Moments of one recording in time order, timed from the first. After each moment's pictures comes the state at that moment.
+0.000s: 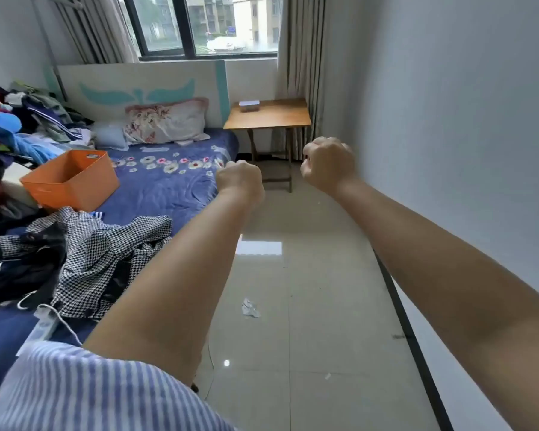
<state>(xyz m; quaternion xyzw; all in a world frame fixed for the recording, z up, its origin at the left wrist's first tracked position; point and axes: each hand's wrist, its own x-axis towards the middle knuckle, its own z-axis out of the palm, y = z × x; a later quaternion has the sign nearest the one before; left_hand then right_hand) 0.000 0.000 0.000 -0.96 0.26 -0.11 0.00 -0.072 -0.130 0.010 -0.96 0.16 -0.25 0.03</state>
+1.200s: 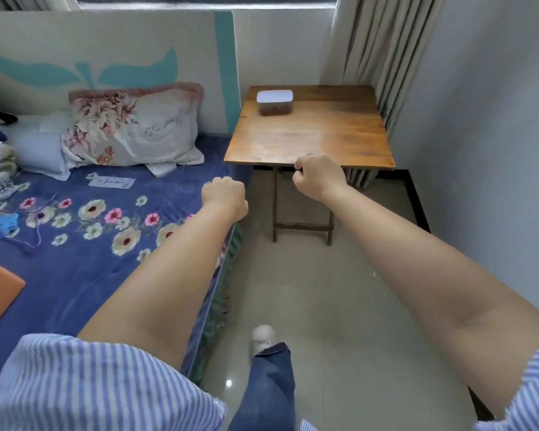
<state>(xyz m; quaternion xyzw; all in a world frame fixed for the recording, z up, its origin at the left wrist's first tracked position) 0.925 -0.384 -0.115 -0.97 0.23 0.03 0.06 0.869 -0.545 -0.098 -0.98 0.13 -0.08 0.13</state>
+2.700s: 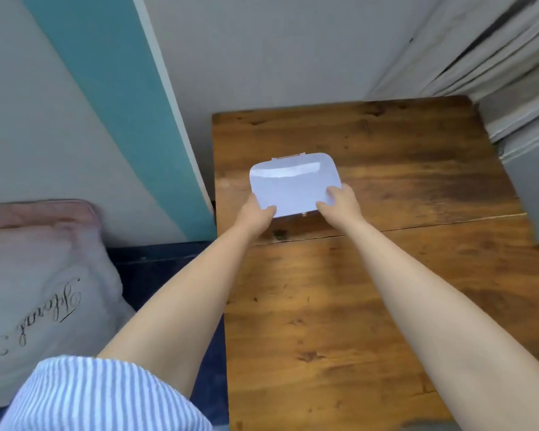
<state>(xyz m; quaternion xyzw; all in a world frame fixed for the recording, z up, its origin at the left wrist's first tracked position) 1.730 -0.746 -0.324 -0.82 0.12 0.40 -0.39 1.636 -0.883 -0.319 -0.81 0.45 0.09 0.36</state>
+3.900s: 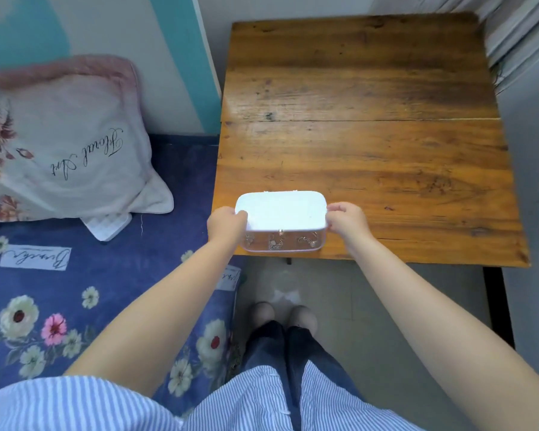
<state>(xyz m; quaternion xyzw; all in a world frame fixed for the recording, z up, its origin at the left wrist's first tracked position) 1.440 -0.590 -0.282 -0.91 -0.08 0.26 -0.32 1.347 -0.758 -0.292 -0.65 0.51 0.06 0.56</state>
